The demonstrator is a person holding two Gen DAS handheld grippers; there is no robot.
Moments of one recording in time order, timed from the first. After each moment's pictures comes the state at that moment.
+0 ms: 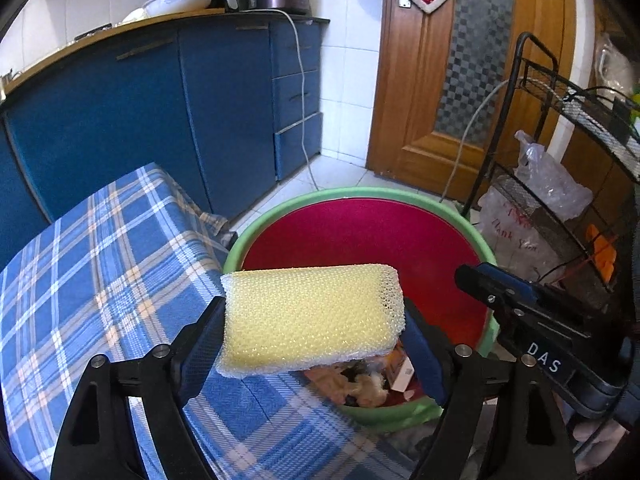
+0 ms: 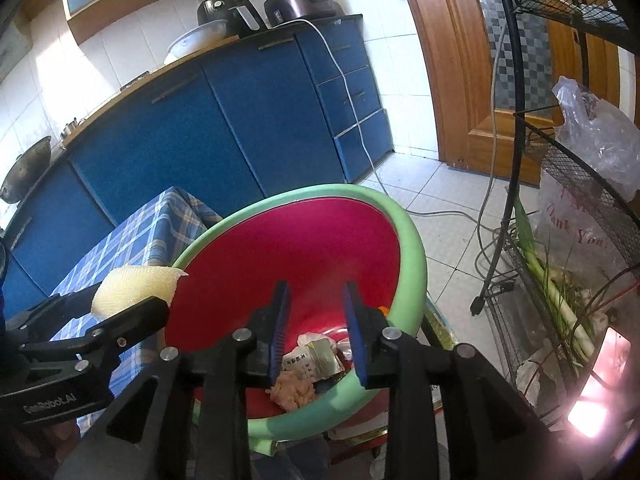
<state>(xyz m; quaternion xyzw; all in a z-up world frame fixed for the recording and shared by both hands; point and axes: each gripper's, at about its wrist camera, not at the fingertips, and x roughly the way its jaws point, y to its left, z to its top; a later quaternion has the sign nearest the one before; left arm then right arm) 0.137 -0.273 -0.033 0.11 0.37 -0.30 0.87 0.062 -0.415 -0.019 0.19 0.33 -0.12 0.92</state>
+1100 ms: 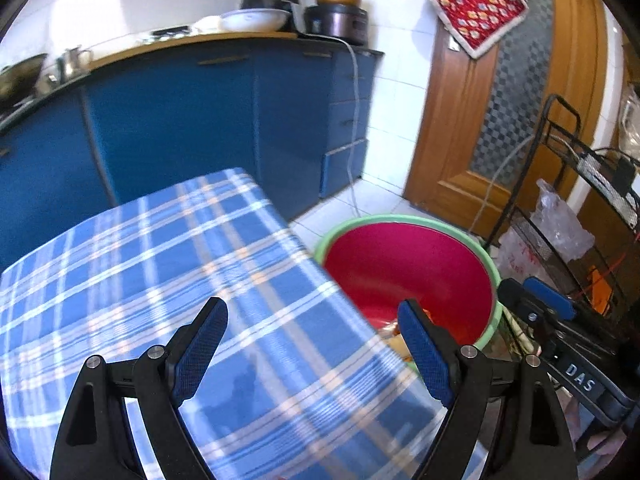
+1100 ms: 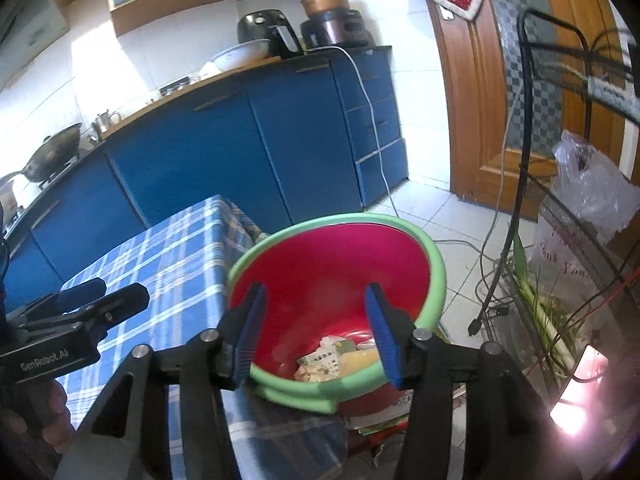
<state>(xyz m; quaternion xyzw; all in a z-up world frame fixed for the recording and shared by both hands) 0.104 -0.181 0.016 0.05 0.35 -0.22 0.91 0.028 -0.356 0.040 0.14 0.30 -0.10 0.94</state>
